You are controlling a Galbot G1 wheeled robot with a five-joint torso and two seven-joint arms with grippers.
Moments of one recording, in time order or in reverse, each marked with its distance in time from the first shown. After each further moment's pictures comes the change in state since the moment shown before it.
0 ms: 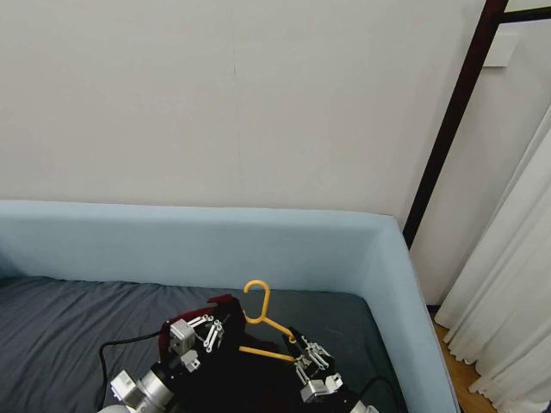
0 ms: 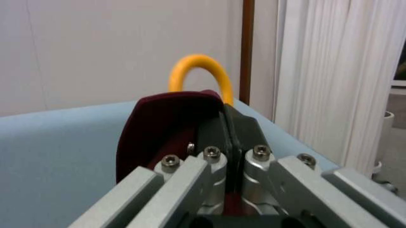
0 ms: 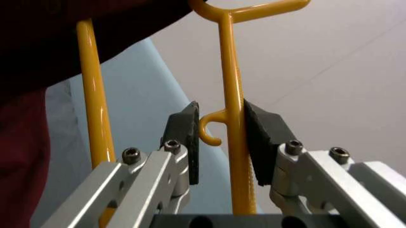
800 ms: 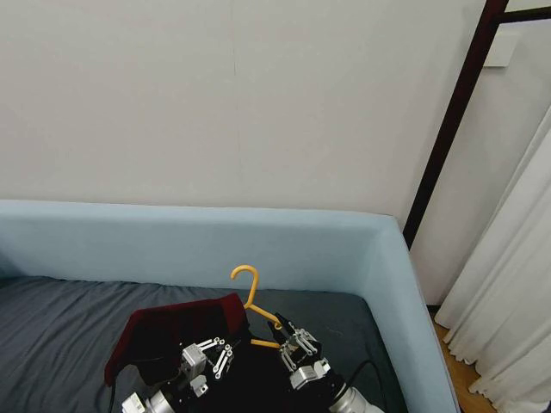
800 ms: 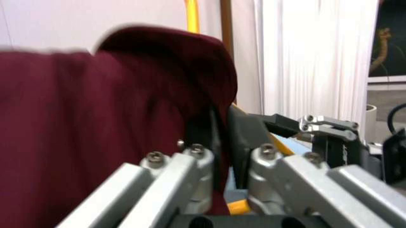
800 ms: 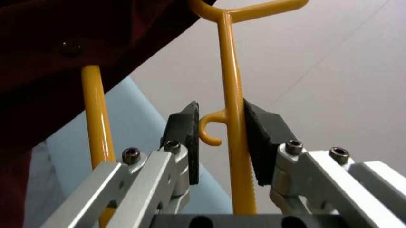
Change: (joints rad) left arm 0.011 -0.019 -0.001 0.086 0.044 -0.175 0.106; right arm 0.029 0.035 -0.012 0.031 0.104 0.057 0.004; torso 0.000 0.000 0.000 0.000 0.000
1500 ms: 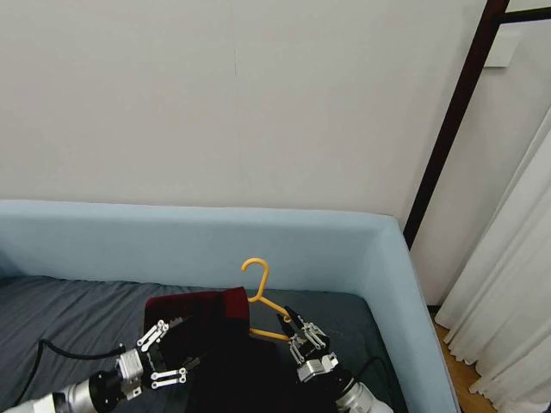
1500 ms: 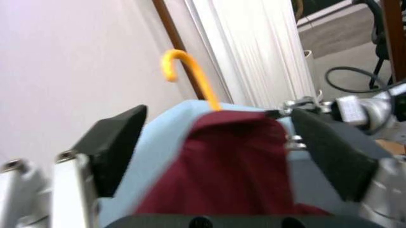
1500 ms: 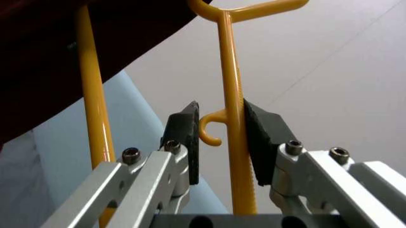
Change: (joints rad) left arm 0.048 0.411 -0.294 -0.007 -0.240 -0.057 0.311; right arm -0.001 0.011 0.032 -0.015 -0.083 0.004 0.022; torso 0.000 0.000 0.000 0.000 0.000
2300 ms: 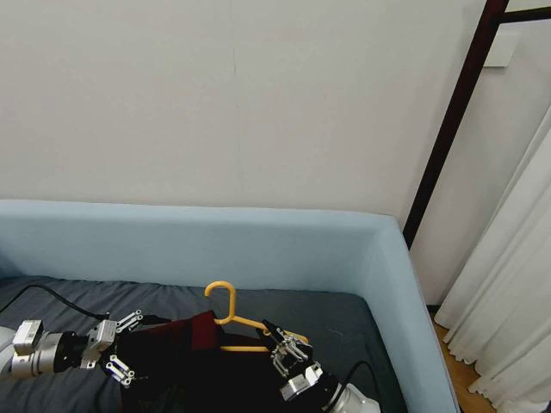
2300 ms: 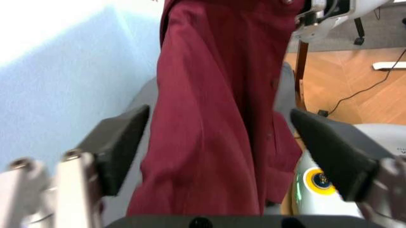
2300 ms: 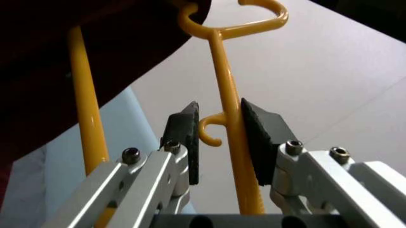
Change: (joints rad) left arm -0.194 0.140 0.076 0.277 -0.005 0.275 0.428; right arm 0.011 0.041 -0.036 0.009 -0.222 0.063 0.037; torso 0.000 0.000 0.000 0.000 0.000
